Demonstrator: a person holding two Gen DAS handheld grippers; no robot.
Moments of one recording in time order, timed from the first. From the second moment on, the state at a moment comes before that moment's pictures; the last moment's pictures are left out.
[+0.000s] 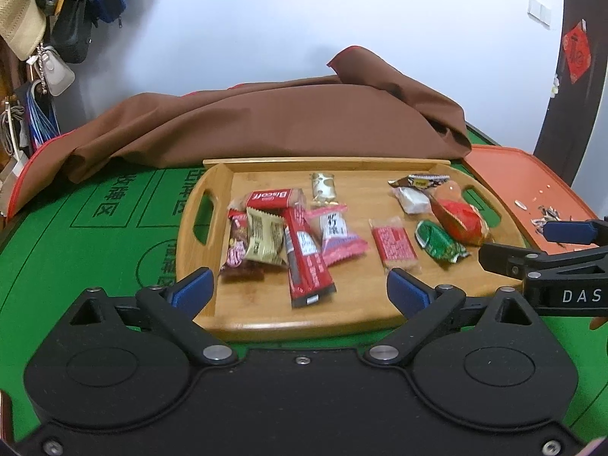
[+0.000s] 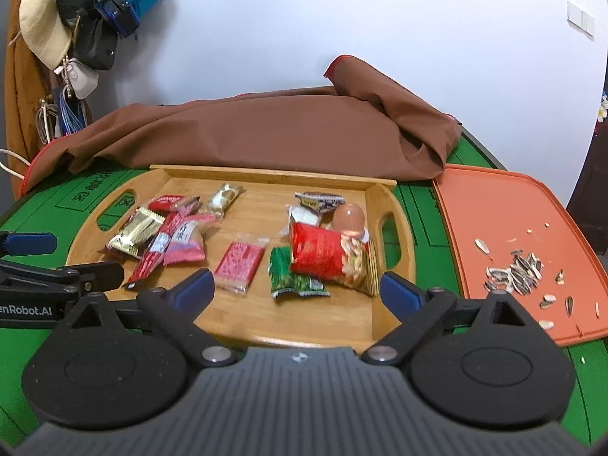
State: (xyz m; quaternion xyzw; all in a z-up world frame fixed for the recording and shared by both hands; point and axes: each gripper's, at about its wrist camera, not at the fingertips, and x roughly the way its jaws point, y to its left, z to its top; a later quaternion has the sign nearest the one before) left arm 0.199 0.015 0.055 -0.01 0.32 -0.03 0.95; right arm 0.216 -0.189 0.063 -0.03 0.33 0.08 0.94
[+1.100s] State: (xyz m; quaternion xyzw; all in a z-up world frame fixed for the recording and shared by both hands) left arm 0.162 0.020 -0.008 -0.01 0.37 0.03 0.93; right arm 0.165 -0.176 0.001 -0.05 0.38 0.06 0.92
